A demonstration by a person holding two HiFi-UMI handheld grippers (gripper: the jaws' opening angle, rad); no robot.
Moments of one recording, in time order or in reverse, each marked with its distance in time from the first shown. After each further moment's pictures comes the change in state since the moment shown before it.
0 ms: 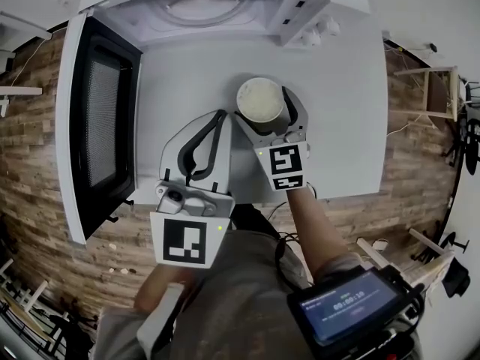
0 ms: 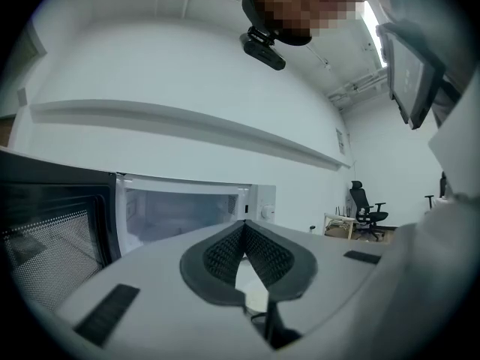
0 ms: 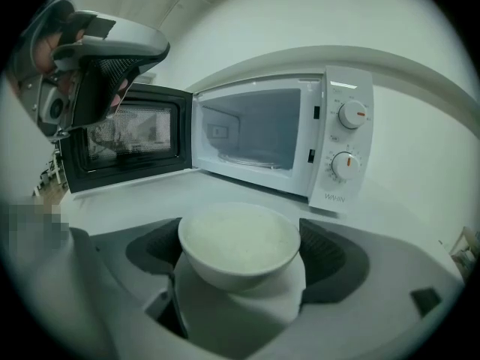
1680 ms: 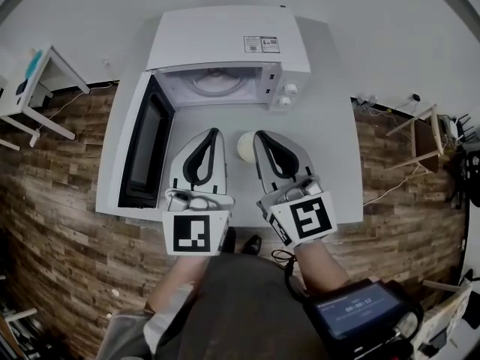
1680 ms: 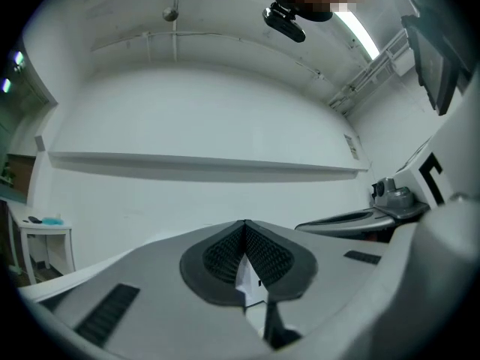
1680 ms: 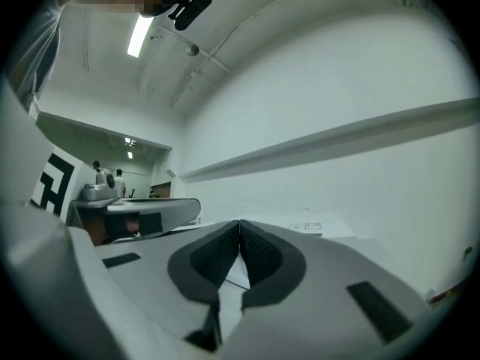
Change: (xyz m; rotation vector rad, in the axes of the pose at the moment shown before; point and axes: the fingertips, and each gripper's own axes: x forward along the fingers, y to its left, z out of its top) left arm -0.042 -0.018 0.115 0.098 -0.200 0.174; right arm -0.179 0.016 0.222 0.067 -0.504 0.092
